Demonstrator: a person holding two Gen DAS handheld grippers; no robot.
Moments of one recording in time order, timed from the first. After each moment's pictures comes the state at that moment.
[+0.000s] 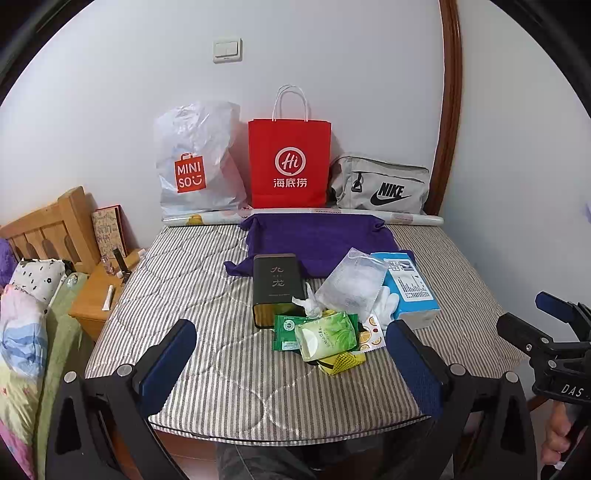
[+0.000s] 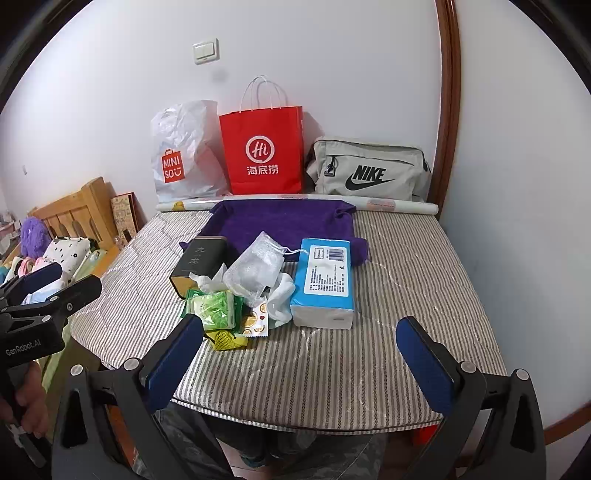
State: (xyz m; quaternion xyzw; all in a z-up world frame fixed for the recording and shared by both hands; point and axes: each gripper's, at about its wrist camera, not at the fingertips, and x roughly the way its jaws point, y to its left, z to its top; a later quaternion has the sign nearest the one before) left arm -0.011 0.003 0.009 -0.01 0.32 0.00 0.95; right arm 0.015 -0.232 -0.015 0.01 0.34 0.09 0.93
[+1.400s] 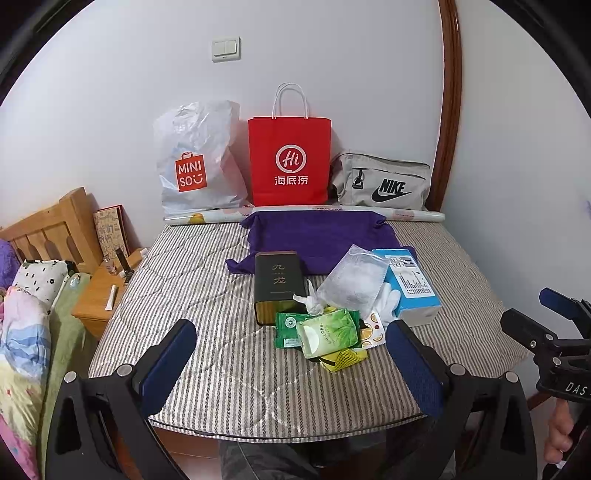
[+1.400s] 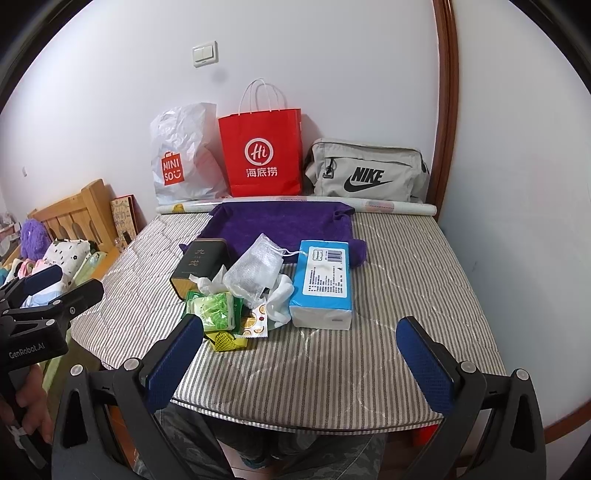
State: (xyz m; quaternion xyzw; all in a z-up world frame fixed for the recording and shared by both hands) left arm -0.014 0.001 0.006 -0.01 0.32 0.00 0.95; right arm 0.011 -0.234 -0.011 0.01 0.34 0.09 0.94
